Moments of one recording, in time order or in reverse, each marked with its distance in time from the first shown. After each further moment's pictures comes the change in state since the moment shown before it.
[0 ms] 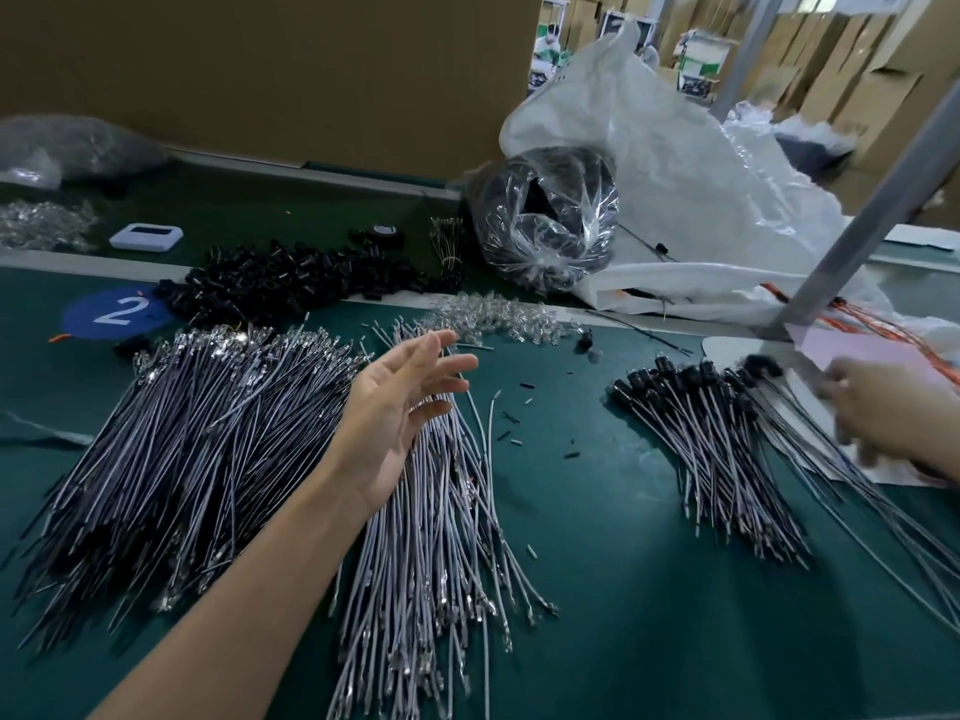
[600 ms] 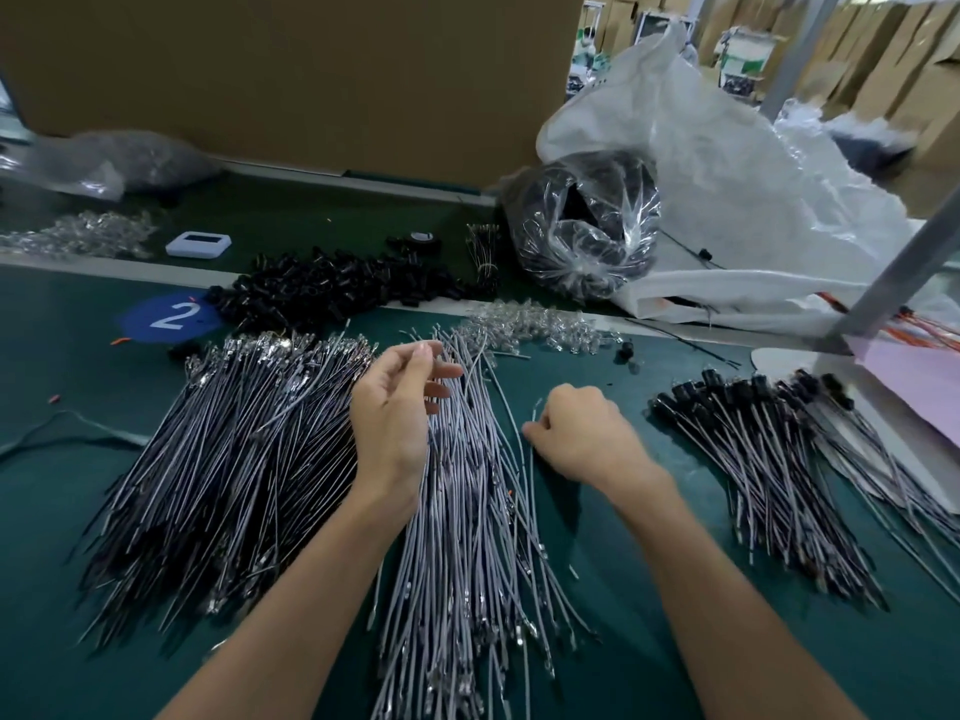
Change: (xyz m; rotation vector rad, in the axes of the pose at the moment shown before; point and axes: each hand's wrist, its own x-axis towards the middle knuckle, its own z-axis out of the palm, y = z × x) left_hand 0.003 -0.001 -0.004 0.239 0.463 0.202; right_hand -0.066 -0.263 0.030 0.310 -0.227 -0.321
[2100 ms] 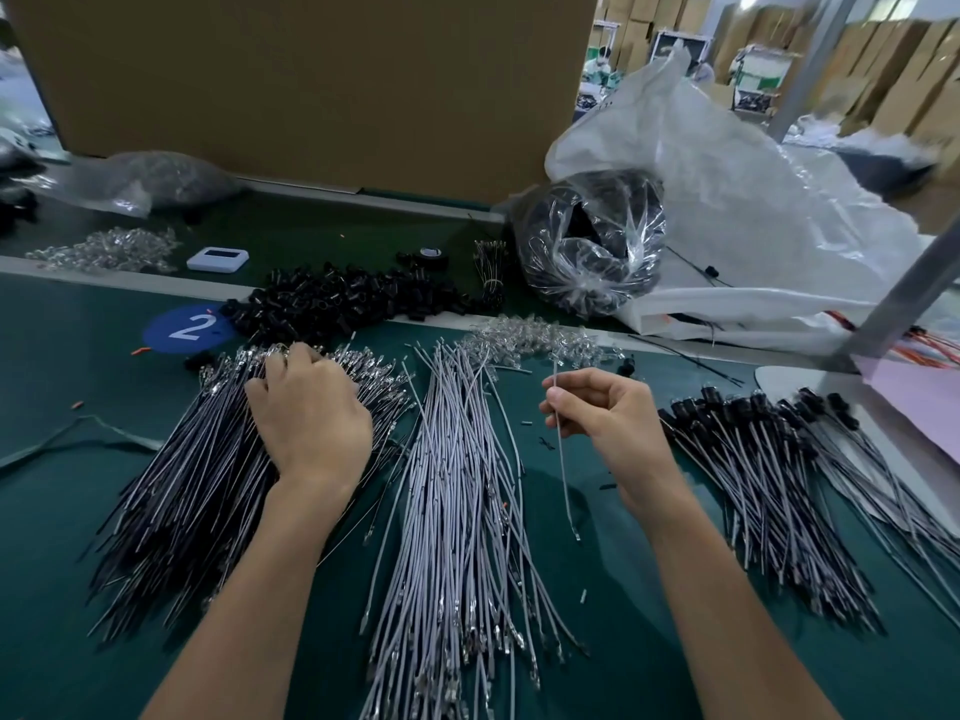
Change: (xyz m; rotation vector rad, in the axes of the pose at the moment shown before) left_hand 0.026 0.022 -0.038 1.538 0.243 0.190; right_hand -0.005 0.029 -0.009 1.195 0.200 -0.165
